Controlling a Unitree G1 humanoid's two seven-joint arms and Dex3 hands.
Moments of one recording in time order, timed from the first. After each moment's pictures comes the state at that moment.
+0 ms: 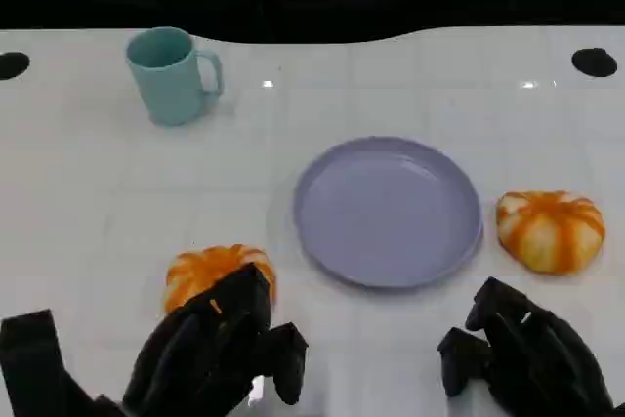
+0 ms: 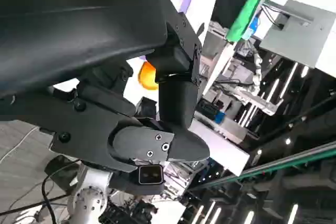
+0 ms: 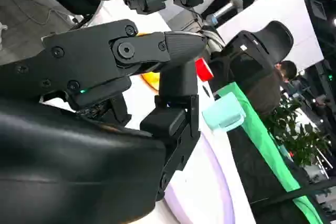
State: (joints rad) left arm 0.09 -0.01 0.00 0.07 -0.62 0.17 -0.73; right arm -0.02 0.06 -0.16 0.45 0.47 -0.06 0.79
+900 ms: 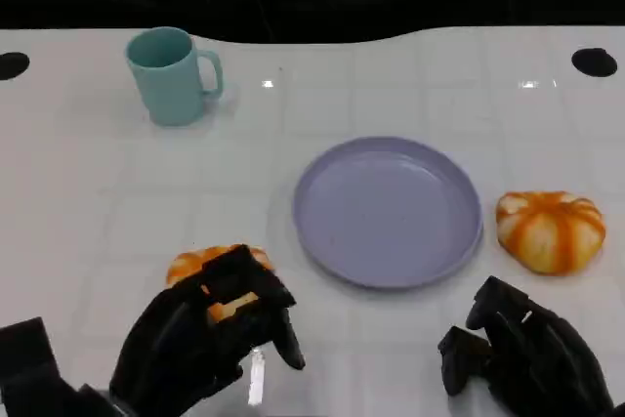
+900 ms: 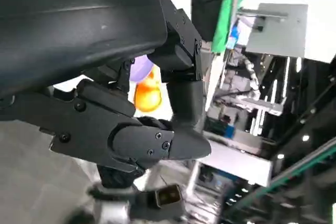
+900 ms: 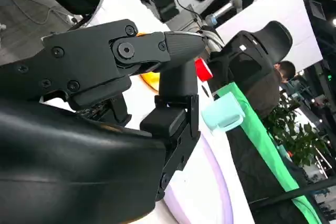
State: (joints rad) left arm 0.09 0.00 -0.01 0.05 -0.41 -0.13 -0.71; right arm -0.02 0.06 -0.16 0.45 0.47 -0.05 0.79
